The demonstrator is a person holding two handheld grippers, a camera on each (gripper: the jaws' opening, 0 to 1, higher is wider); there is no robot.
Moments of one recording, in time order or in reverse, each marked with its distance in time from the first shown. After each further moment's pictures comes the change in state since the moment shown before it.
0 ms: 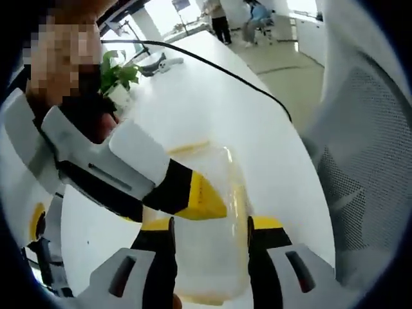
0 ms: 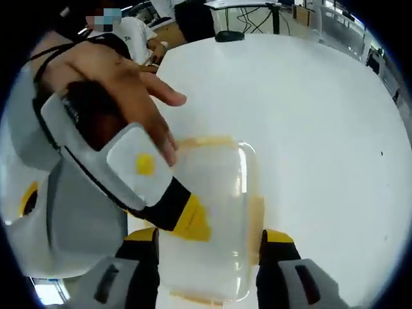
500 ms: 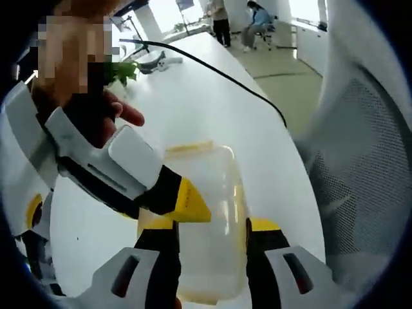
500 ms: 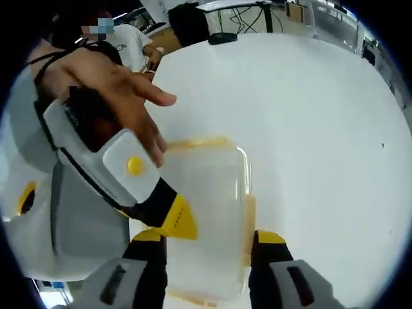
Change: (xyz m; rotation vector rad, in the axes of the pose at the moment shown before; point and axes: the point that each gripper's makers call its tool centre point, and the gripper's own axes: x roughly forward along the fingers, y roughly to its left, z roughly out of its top) left arm -0.002 0.002 0.000 -0.045 0.009 -0.069; right arm 0.001 -0.001 0.000 0.041 -0.047 0.014
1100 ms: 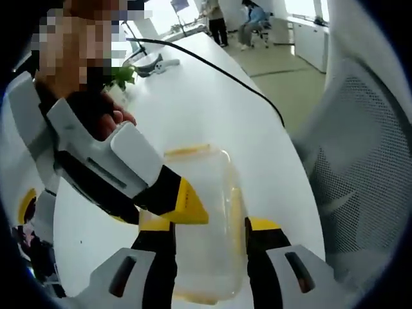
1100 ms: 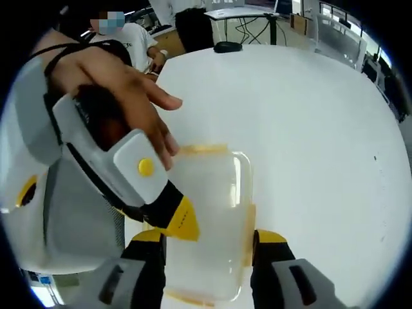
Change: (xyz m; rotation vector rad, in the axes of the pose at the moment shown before) left arm -0.002 -0.004 0.005 0.004 -0.017 -0.001; right arm -0.005 0.003 0.007 -0.067 -0.029 -0.064
